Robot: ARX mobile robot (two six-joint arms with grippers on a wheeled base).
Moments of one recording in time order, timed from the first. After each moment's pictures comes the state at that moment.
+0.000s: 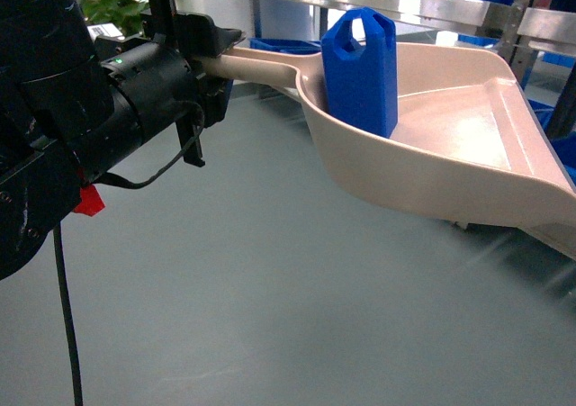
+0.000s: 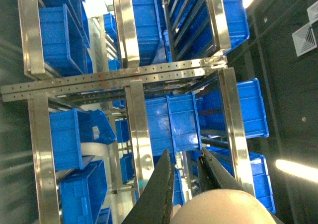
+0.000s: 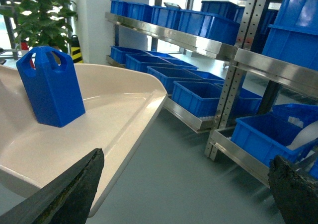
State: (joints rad) left arm -0.29 2.06 0.96 1.28 0.13 -1.51; right arm 0.63 0.84 0.14 0.76 0.70 -0.12
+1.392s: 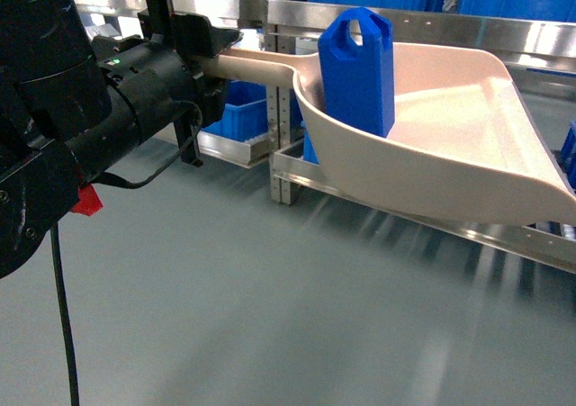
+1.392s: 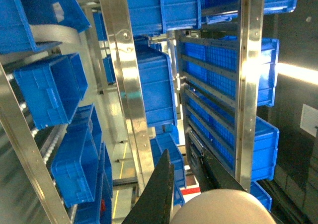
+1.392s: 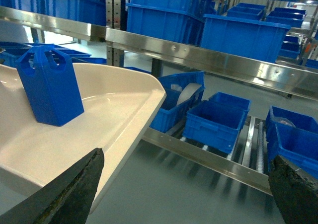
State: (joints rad) left arm -0.29 2.06 0.96 1.28 0.13 -1.51; right arm 0.63 0.84 0.14 0.76 0.70 -0.12
